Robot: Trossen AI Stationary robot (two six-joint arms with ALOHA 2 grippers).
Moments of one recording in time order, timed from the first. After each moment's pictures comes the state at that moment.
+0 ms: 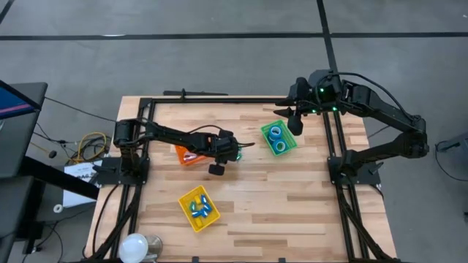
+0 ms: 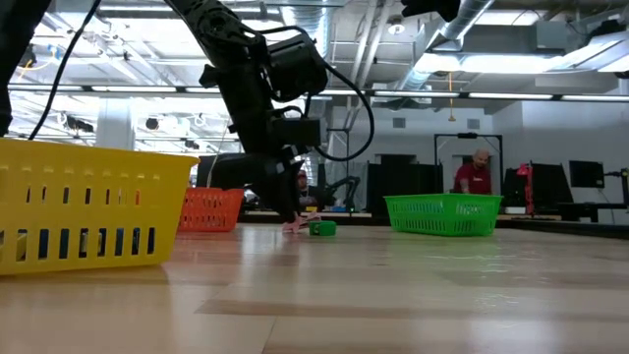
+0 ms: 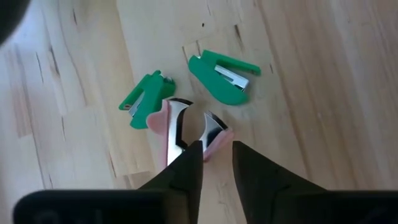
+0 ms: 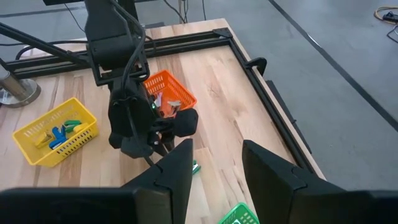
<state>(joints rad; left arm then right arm) 0.09 1.88 1.13 -0.36 -0.23 0.47 -0.32 1.20 1.47 -0.83 -0.05 -0.05</state>
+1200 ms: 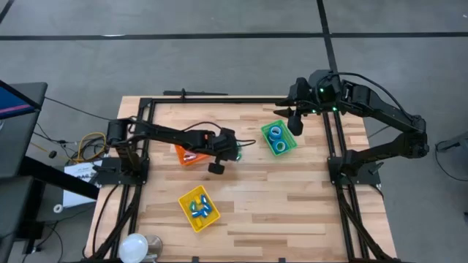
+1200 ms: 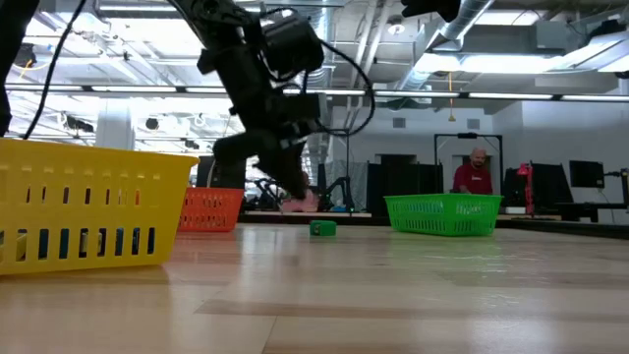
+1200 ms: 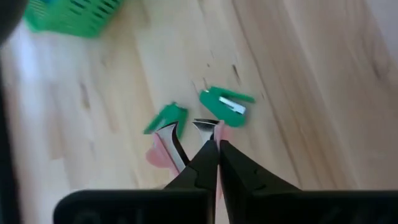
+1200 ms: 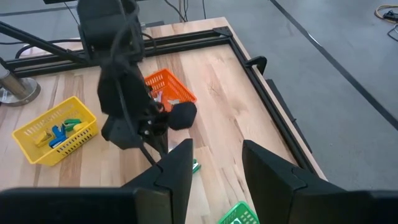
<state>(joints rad) 0.09 1.81 1.13 -0.35 -0.19 0.53 -0.32 1.20 1.47 -0.84 -0.05 -0.05</state>
